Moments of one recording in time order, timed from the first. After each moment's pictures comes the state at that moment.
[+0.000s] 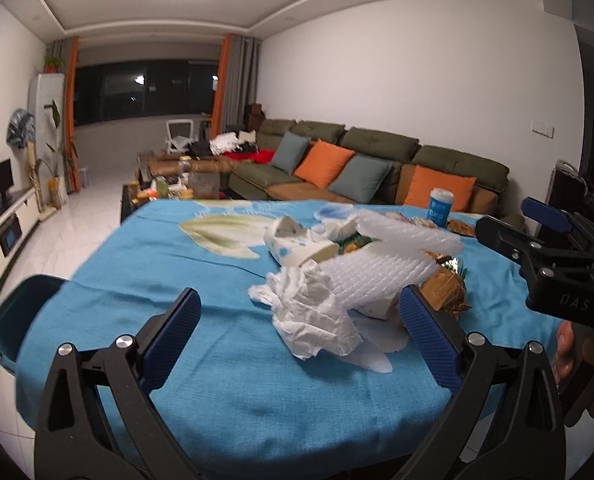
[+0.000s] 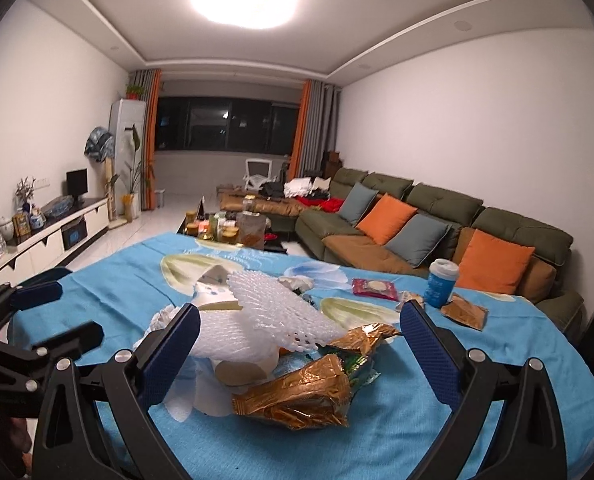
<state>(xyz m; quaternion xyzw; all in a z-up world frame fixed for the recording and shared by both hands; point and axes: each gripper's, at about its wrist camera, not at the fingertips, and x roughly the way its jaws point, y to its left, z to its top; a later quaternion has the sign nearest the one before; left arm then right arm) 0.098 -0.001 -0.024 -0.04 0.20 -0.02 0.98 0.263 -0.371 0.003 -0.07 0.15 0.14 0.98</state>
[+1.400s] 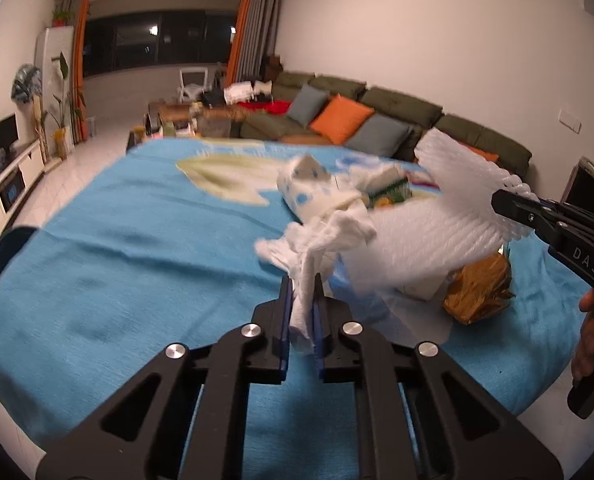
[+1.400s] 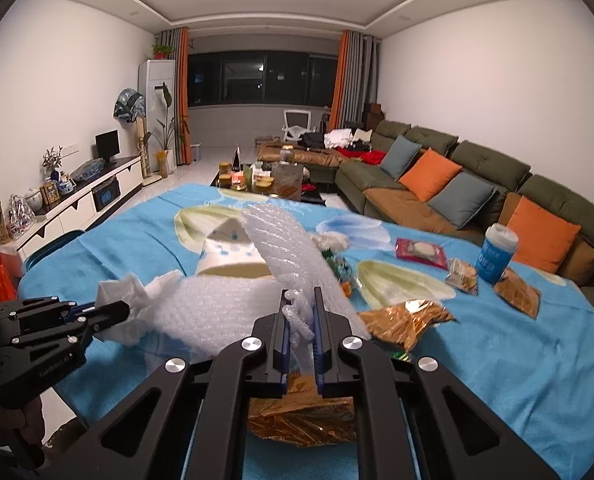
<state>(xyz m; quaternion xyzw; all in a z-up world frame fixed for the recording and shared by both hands) 0.170 0.012 -0.073 -0.07 0.27 0.01 0.96 0.324 -0.362 -0.019 -0.08 0.23 0.21 0.94</state>
